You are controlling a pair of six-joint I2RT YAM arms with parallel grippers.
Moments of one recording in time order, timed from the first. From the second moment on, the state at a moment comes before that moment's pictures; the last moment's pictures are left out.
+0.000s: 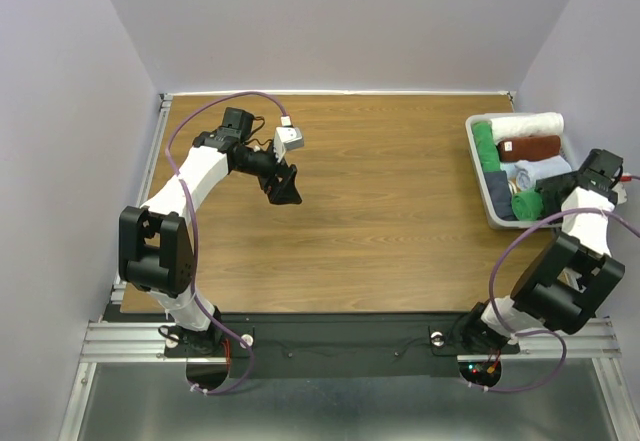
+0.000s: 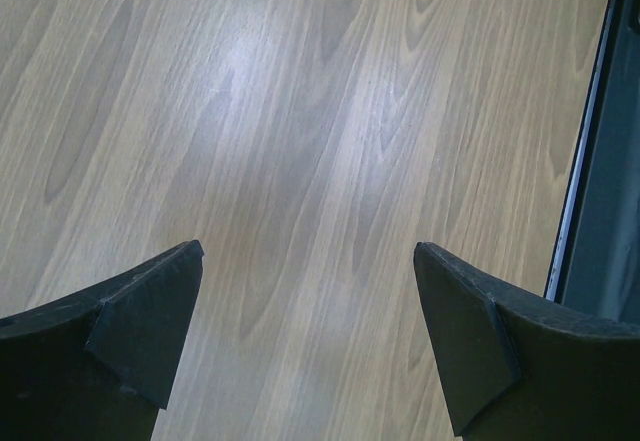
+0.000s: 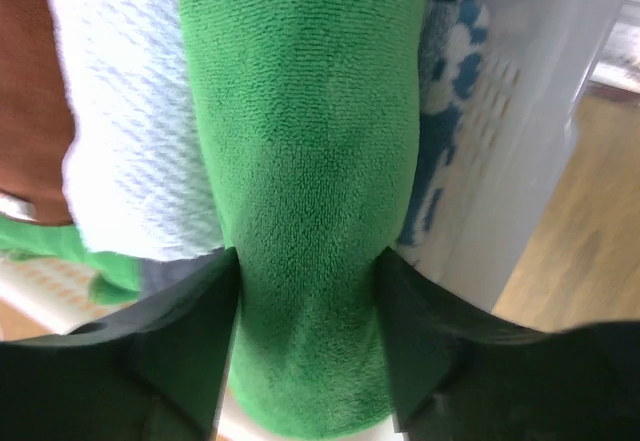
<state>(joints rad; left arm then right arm) -0.26 1.63 1.32 -0.76 0.89 0.66 -0.66 1.42 1.05 -0.54 0.04 0.79</state>
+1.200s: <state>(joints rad) -0.07 1.42 1.22 -0.45 0.69 0.23 0.13 1.45 1.29 -0.54 -0.22 0.31</state>
